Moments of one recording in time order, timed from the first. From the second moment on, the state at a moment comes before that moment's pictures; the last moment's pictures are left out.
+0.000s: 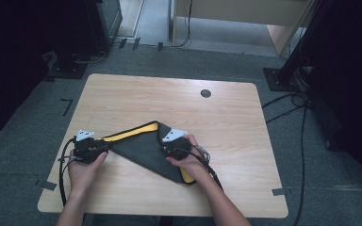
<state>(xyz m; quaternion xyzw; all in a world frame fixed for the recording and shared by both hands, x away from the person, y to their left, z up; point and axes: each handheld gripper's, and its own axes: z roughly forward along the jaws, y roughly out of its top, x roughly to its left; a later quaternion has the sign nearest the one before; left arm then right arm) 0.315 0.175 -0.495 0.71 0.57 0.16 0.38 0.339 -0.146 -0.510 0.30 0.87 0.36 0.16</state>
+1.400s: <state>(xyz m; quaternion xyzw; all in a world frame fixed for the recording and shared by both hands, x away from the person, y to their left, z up) 0.315 0.191 -0.497 0.69 0.59 0.18 0.38 0.417 -0.262 -0.503 0.54 0.73 0.38 0.15</state>
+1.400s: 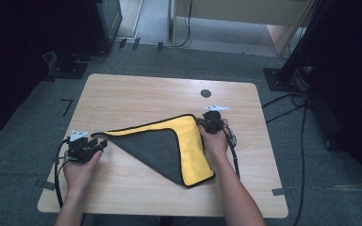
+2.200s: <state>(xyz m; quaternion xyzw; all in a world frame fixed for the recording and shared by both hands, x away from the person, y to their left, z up) 0.314 0.161 -0.498 0.71 0.56 0.18 0.39 0.368 -0.328 -0.492 0.56 0.69 0.39 0.23</state>
